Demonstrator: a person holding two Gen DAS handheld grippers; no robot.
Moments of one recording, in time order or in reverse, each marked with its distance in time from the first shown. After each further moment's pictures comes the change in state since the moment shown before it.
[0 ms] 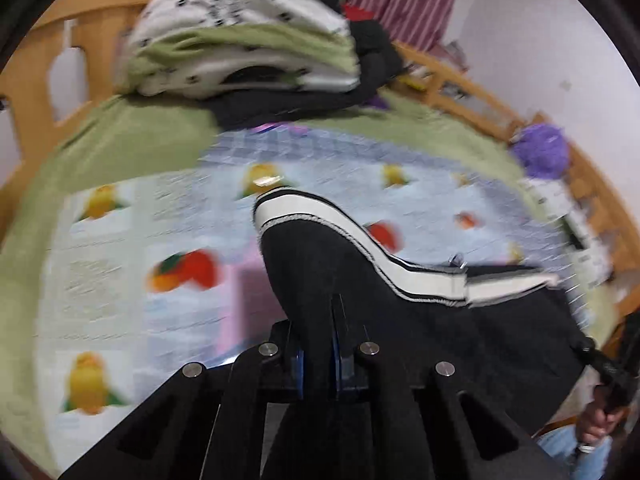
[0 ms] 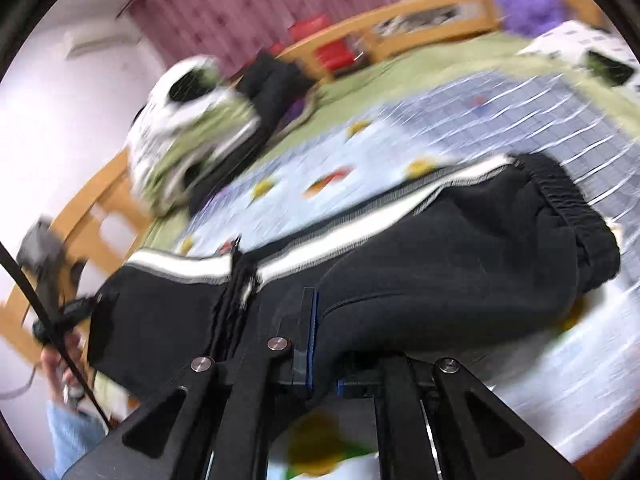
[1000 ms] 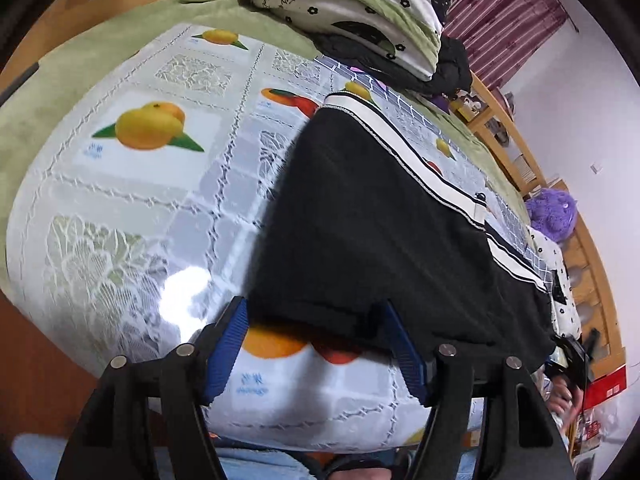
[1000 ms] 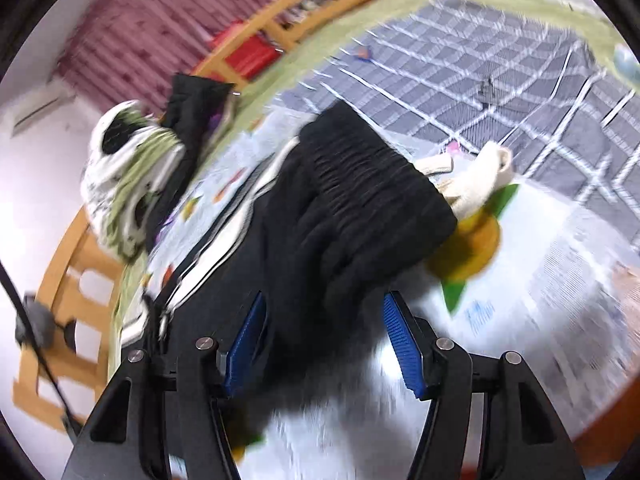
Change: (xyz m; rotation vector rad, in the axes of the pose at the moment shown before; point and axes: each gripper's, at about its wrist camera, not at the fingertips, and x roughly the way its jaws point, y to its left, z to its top) left arm -0.023 0.073 -0.165 -0.389 0.020 -0.108; right arm -0.002 -0.138 -0.003 0.338 0.005 -0.092
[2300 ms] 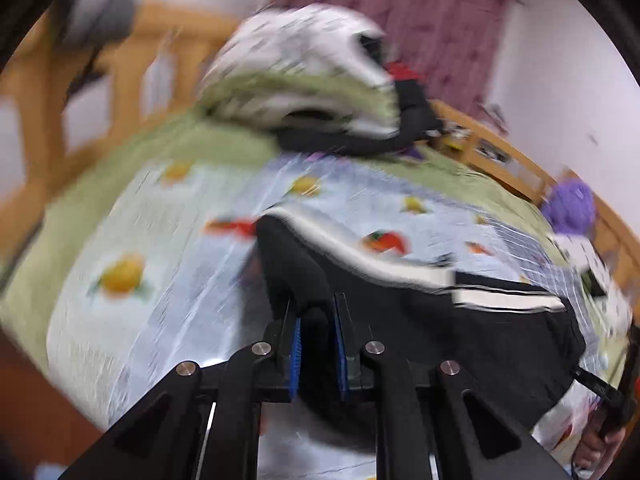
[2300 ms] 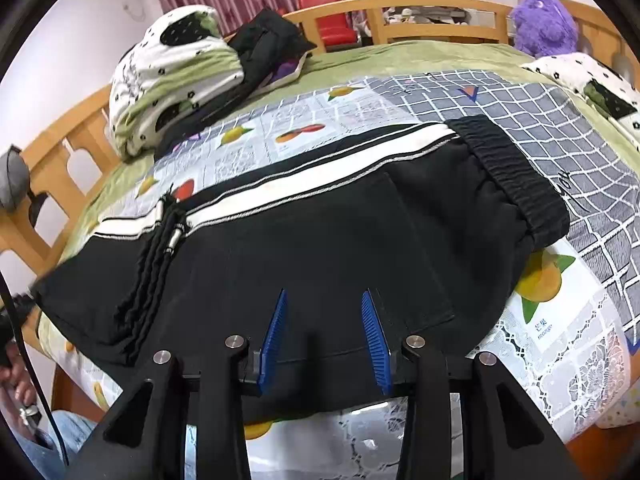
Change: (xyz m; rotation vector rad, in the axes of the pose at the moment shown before) left arm -0.030 -0.152 0.017 0.277 -0.317 0.162; right arm -0.006 0.100 -0.058 -0.467 -0.006 -0.089
